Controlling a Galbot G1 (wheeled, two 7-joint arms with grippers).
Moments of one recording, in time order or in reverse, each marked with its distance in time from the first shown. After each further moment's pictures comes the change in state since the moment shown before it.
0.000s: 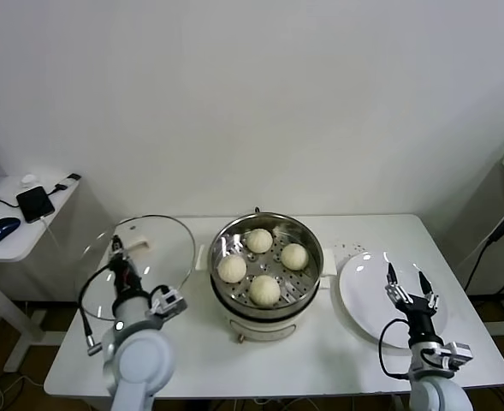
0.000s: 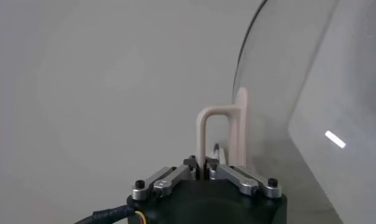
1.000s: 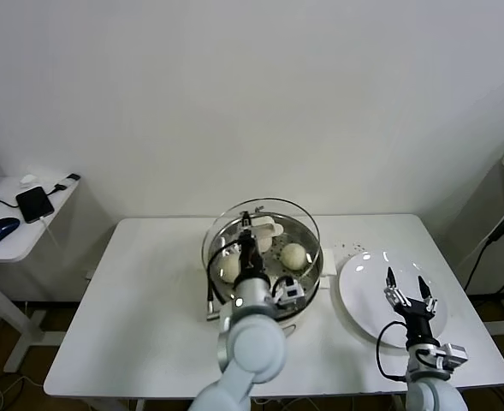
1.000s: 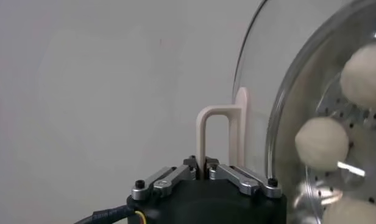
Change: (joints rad) left arm -0.241 -0.094 0.492 0.159 0.017 0.066 0.066; right arm 0.016 0.039 0.013 -0.036 -0.044 -0.005 0.000
